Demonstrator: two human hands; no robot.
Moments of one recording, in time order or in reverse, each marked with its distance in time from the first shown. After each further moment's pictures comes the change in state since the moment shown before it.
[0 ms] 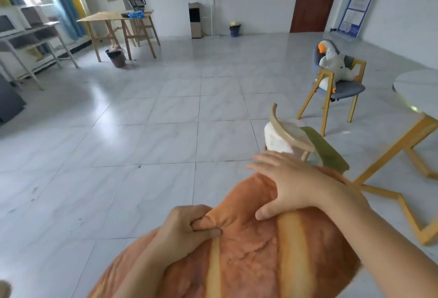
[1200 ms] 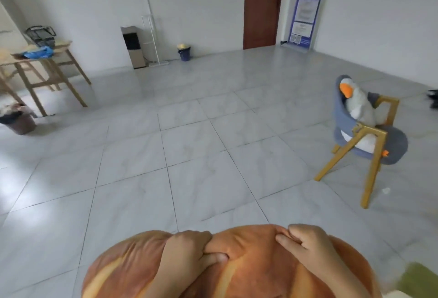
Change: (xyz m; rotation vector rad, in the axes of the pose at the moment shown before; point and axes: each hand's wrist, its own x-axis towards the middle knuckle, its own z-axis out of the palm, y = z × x) left_hand 0.976 -0.205 -0.299 0.718 0.028 0.453; right_hand 0.810 0.423 -0.072 0.593 0.647 0.505
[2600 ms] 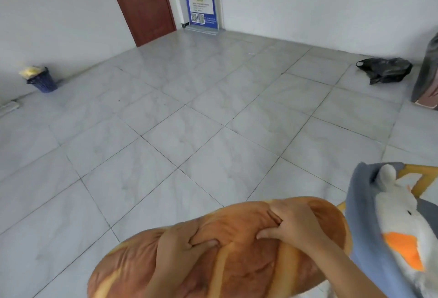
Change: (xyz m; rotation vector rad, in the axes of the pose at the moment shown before) left_hand 1.181 -0.045 0.296 -0.564 -0.177 0.110; right_hand 0.974 0.535 -0.211 -0.251 0.065 0.431
